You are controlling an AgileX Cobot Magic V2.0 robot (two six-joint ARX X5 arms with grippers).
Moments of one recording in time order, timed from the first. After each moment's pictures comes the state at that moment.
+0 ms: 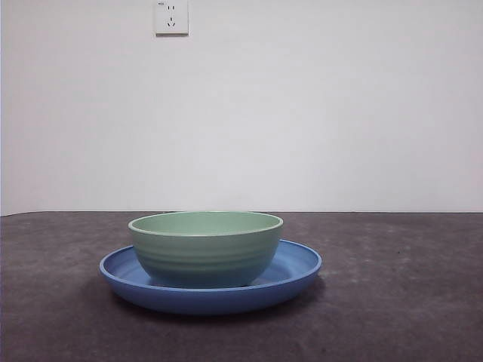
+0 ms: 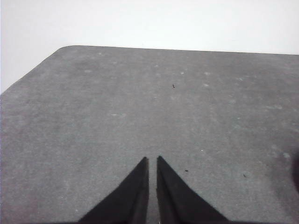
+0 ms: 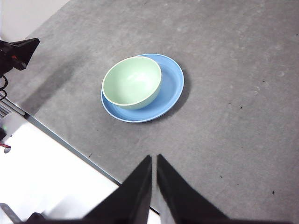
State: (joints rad) left arm -0.02 0.00 0.03 -0.18 0.00 -0.04; right arm 0.46 0.44 1.13 -1.27 -0.26 0.15
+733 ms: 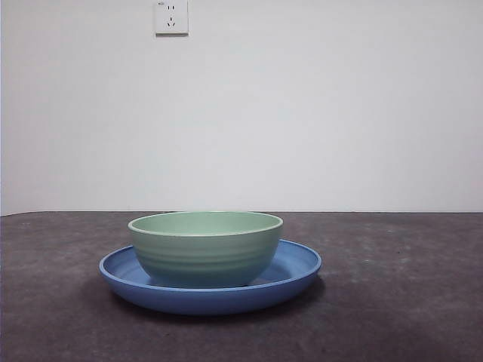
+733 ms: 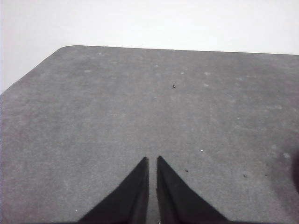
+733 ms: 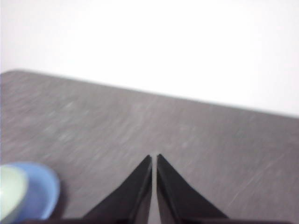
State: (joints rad) left arm -0.02 0.00 0.03 -0.18 0.00 -0.04; right arm 0.04 0.17 0.56 -0.46 -0.21 -0.04
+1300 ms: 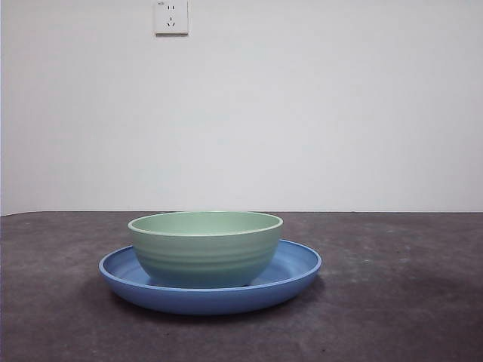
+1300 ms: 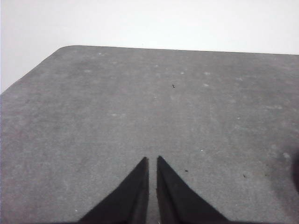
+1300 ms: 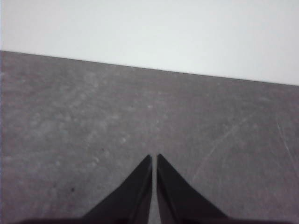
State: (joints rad) left arm -0.02 0.00 0.03 -0.18 0.00 -0.04; right arm 0.04 0.01 0.03 -0.10 -0.04 -0.05
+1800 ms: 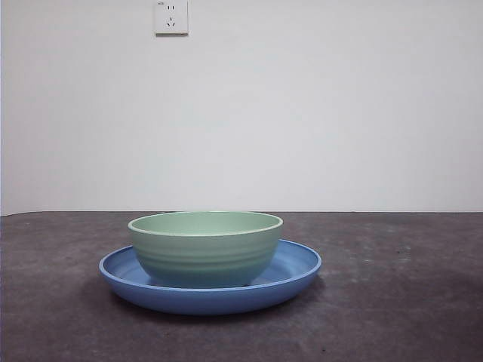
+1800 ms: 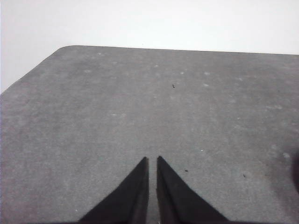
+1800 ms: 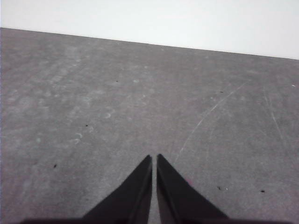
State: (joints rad) left arm -0.02 0.00 0.03 -0.18 0.00 -0.04; right arm 0.00 0.01 0.02 -0.17 -0.02 -0.05
